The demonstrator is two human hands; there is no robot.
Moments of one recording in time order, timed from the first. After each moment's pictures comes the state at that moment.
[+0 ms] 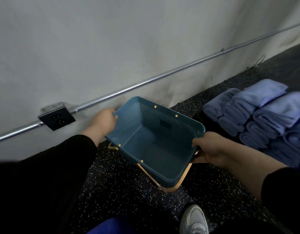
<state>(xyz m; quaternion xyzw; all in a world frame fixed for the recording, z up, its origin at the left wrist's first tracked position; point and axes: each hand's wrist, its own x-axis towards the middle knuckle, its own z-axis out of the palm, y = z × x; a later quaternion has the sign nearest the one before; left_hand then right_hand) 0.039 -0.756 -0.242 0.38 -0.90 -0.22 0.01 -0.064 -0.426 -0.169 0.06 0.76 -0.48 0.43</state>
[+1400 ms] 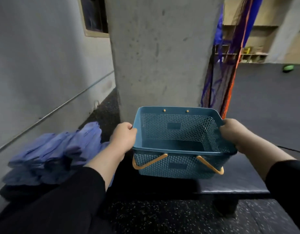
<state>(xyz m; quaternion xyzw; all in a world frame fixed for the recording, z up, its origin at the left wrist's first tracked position) -0.047 -0.064 -0.006 -0.06 -0.89 -0.45 0.03 0.057 0.253 0.026 0.33 0.87 -0.36 -0.11</state>
